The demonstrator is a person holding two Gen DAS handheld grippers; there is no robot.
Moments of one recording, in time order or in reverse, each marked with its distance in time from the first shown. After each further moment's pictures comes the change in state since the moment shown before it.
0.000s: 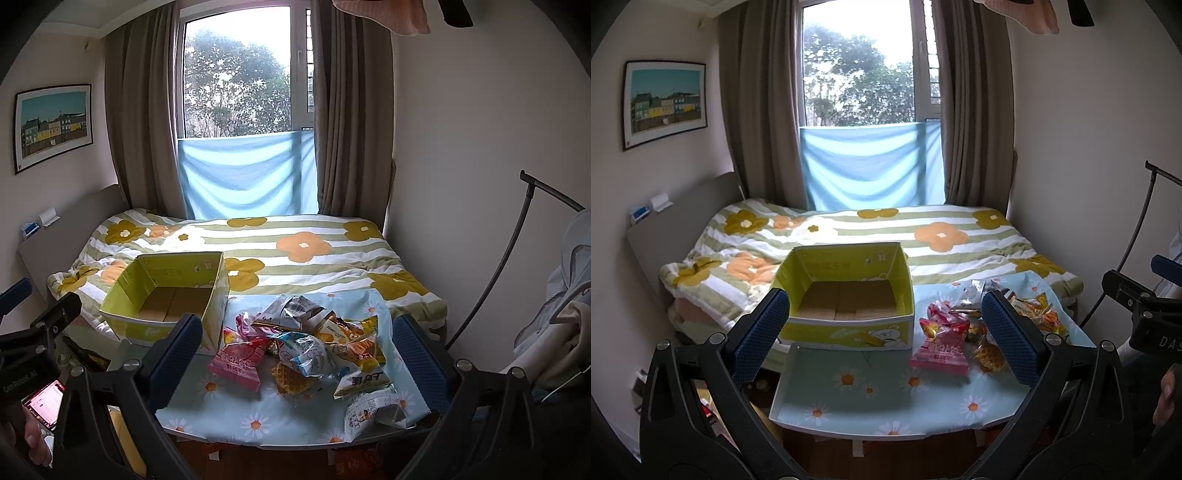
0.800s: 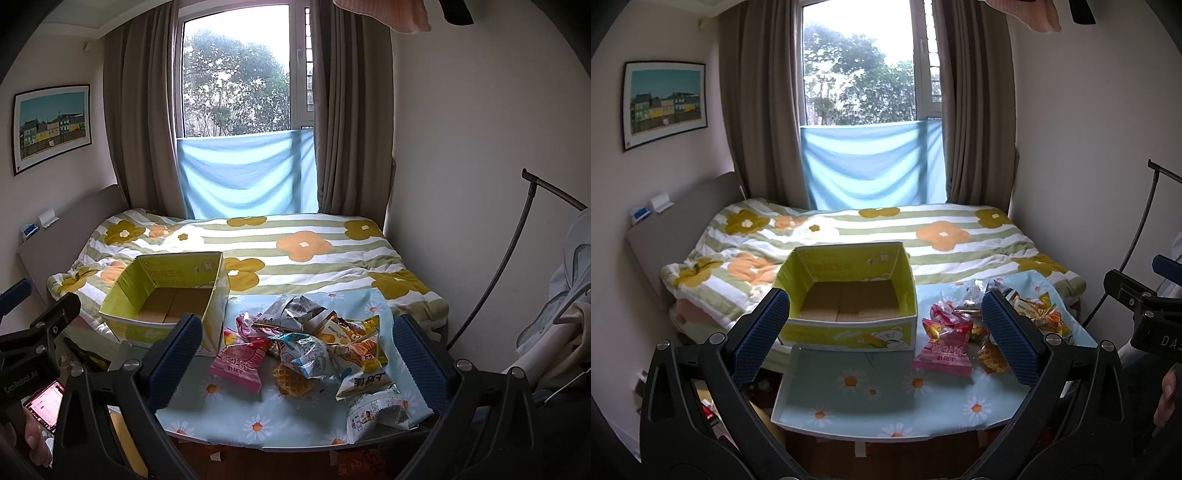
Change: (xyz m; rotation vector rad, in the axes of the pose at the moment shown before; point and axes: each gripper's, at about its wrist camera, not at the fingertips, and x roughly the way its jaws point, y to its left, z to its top) left arm 0.000 0.003 0.002 0.002 0.000 0.002; right arm 0.001 0.002 0.001 0.002 0.001 -0.002
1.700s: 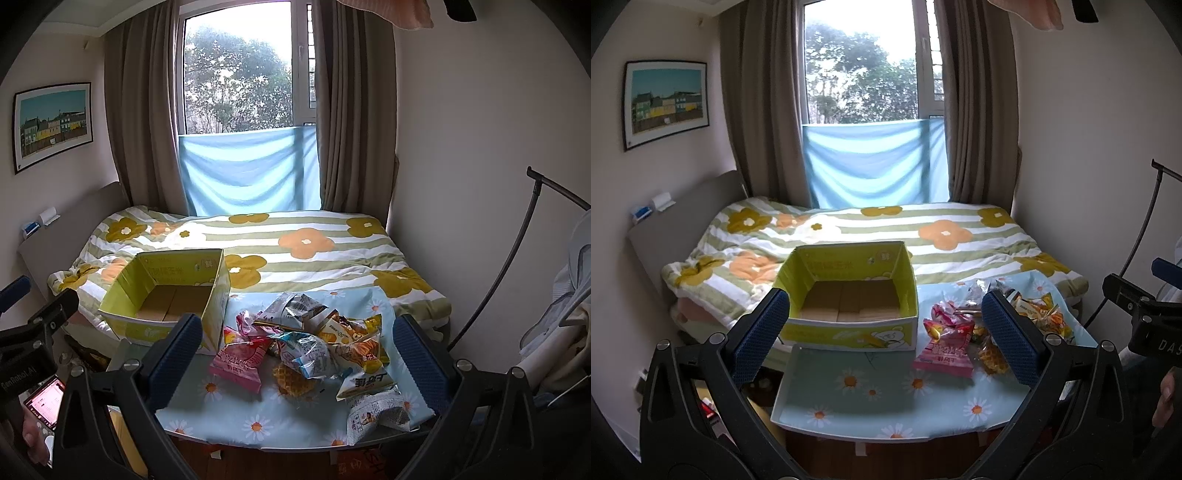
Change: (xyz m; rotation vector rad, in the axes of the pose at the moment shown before) left arm 0.006 0.003 0.000 -0.005 0.007 0.010; right arm 0.007 0.002 -0.001 -0.003 0.007 0.006
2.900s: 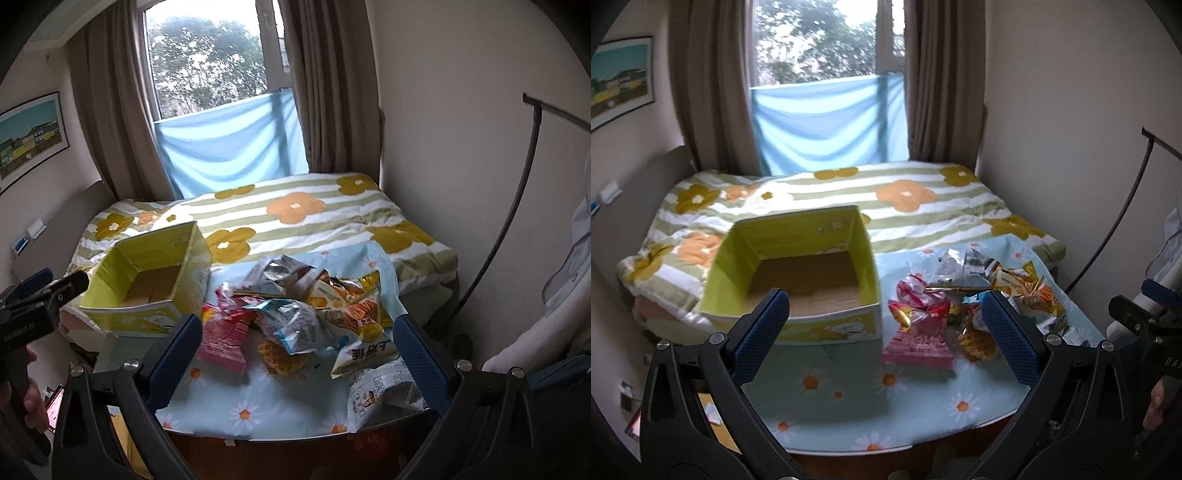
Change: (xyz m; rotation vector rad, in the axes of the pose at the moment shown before) left arm 0.111 -0.031 -0.003 0.066 0.190 -0.183; right arm 0.068 -0.048 -0.038 0.132 0.138 0.010
